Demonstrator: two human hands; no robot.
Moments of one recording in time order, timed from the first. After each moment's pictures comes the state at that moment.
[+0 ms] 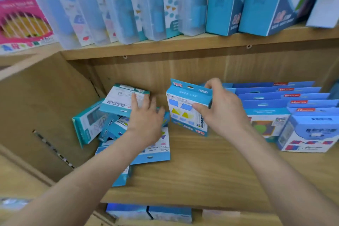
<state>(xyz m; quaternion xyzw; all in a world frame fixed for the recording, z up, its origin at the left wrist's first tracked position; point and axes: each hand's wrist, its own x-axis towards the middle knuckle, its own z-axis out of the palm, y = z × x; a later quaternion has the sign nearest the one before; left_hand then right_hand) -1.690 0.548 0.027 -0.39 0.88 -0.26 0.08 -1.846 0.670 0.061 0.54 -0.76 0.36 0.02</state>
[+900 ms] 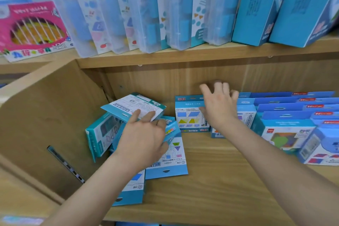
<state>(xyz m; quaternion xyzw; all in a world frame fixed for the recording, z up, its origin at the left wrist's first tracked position) -1.632 0.549 0.057 -0.34 0.92 -0.19 -0.03 -1.854 0.566 0.028 0.51 -0.82 0.16 0.21</state>
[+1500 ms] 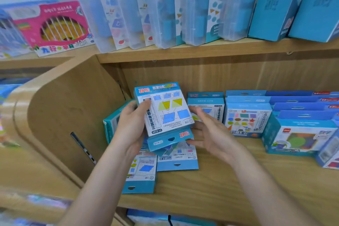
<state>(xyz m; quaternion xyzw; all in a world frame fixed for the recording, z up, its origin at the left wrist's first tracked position) -1.615 0.552 0.082 -0.46 0.47 0.62 -0.43 -1.787 0.604 0.009 0.33 -0.48 0.57 -0.58</state>
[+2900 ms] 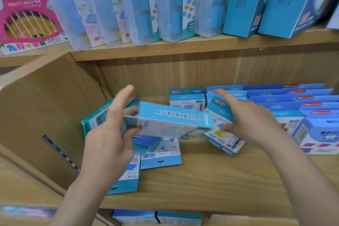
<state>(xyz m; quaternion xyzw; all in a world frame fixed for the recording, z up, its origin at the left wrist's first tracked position) -1.589 0.600 0.074 -0.36 0.84 0.04 -0.39 -1.866 0.672 0.052 0.55 -0.82 0.11 0.05</state>
